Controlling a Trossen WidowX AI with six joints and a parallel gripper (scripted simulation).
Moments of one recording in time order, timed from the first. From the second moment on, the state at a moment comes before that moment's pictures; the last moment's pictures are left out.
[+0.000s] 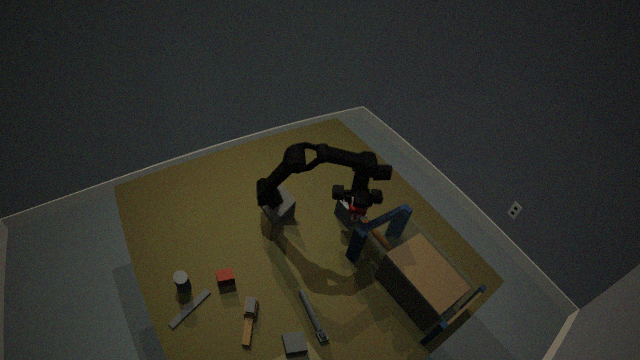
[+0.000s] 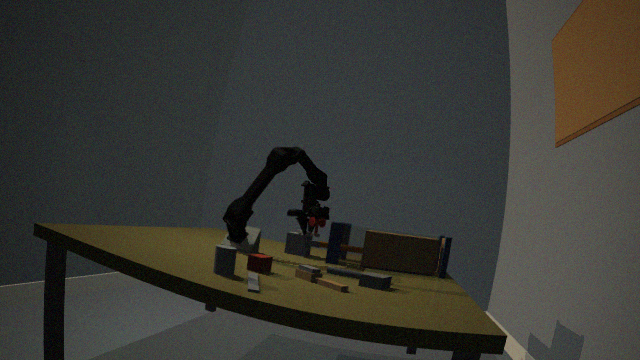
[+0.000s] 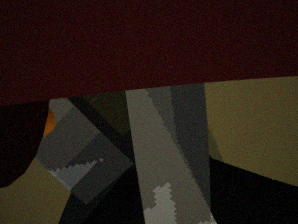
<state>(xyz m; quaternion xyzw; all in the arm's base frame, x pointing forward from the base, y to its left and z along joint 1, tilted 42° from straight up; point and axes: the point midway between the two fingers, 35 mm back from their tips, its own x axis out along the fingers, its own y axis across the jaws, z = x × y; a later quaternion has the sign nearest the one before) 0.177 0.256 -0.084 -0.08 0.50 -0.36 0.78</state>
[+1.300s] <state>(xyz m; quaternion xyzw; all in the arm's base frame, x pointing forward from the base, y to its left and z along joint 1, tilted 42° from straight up) 0.178 0.258 -0.086 -0.09 0.51 -0.35 0.78</state>
